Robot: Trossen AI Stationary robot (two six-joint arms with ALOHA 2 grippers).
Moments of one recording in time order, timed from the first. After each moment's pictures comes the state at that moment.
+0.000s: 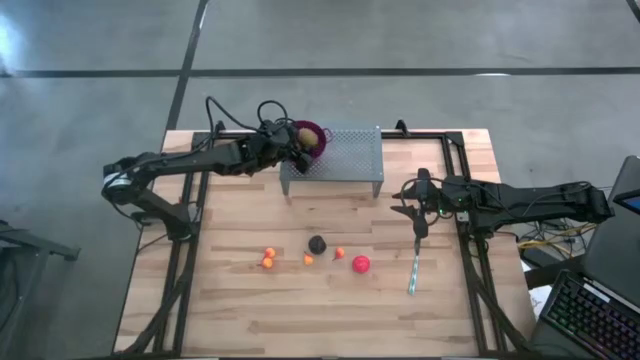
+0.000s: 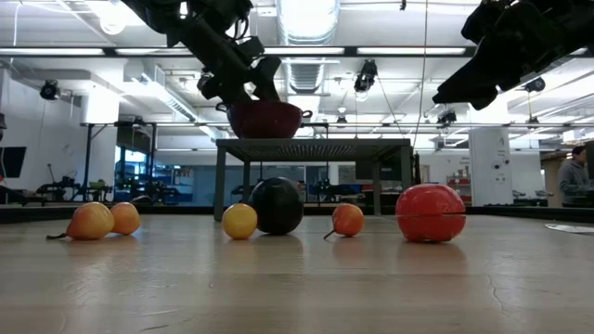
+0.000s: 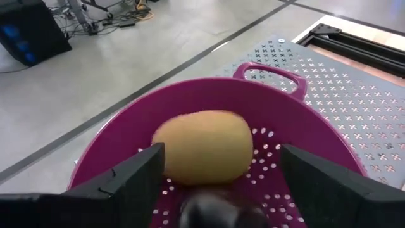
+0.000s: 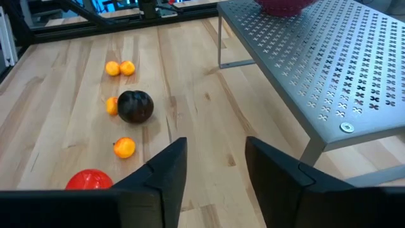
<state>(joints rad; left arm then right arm) 0.37 1.42 1.06 -0.11 -0.41 -0.18 -0.06 0.63 0.41 -0.20 0.10 0.16</state>
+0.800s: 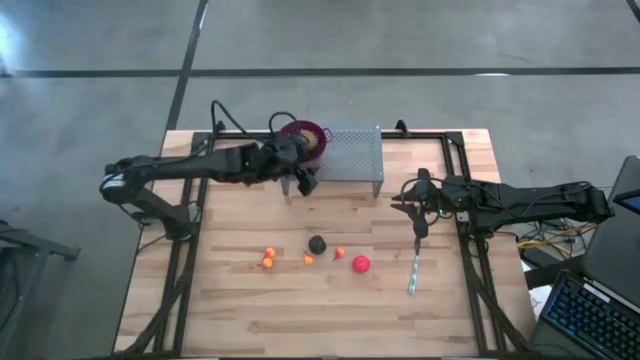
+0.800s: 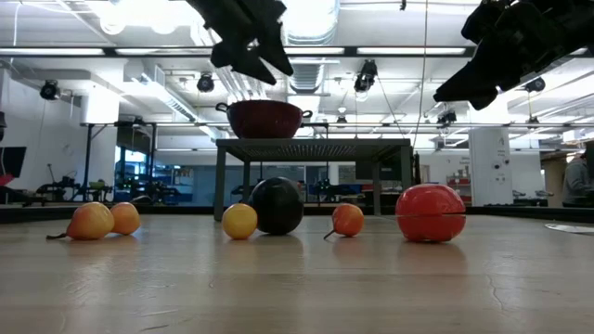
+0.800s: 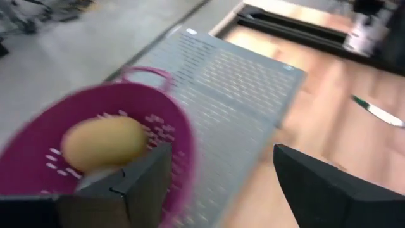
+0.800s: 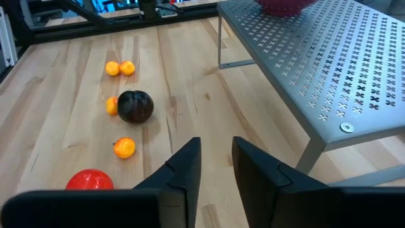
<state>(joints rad) 0.16 1.42 1.26 -0.42 -0.38 -0.22 -0.06 0.63 0.41 -0.20 0.10 0.16</state>
